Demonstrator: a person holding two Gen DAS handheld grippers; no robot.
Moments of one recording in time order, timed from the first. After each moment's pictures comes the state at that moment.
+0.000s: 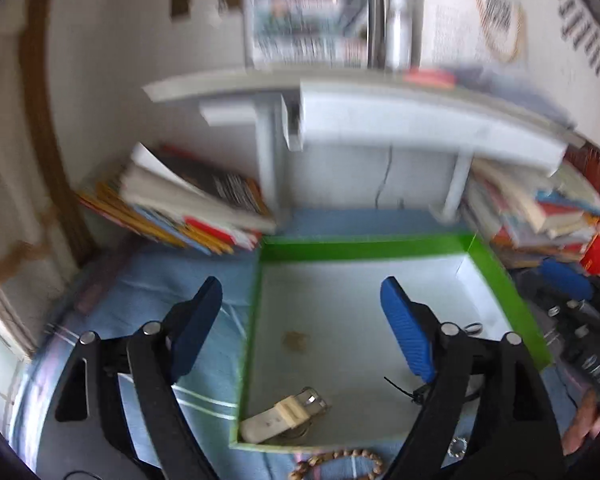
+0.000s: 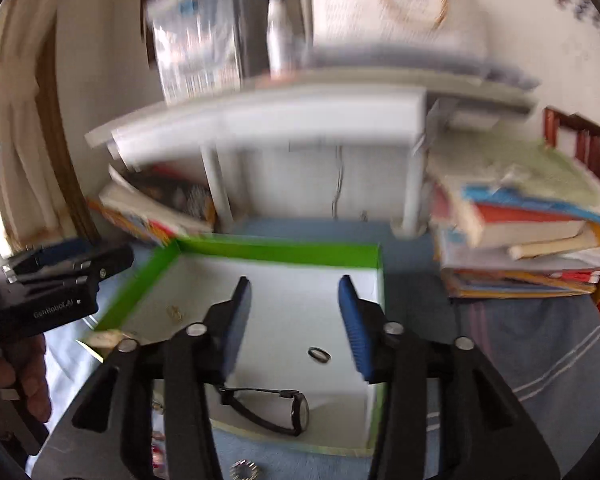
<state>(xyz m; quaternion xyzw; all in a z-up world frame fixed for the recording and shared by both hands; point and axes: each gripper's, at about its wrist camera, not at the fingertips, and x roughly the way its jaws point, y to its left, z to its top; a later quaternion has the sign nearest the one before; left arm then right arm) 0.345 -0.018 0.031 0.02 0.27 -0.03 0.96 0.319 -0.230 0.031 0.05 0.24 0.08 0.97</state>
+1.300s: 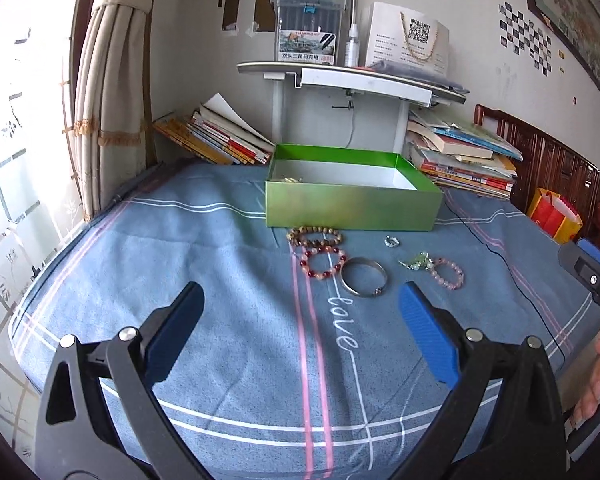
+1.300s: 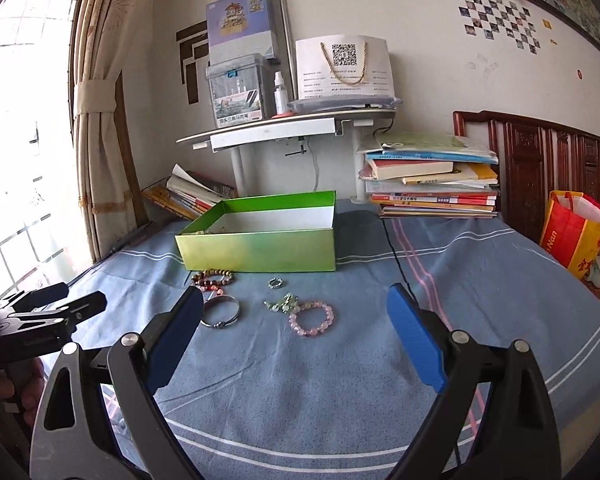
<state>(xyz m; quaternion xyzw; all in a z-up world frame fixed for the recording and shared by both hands) 0.055 0.010 -0.015 -0.01 0.26 -0.04 0.96 0.028 -0.241 -0.003 0.06 0.18 0.05 0.98</state>
